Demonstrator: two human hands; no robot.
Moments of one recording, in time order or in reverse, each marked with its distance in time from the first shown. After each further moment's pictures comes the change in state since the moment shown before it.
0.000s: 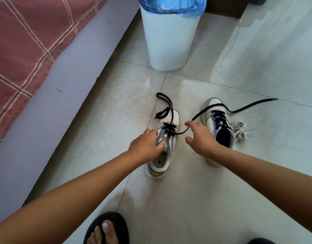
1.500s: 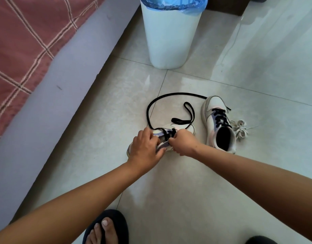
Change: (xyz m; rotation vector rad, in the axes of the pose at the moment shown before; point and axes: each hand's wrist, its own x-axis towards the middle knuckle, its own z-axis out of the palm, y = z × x) left_hand -0.009 -0.017 0.038 0.143 0.490 0.235; right_hand 0.004 -0.044 0.025 0.235 -0.172 0.172
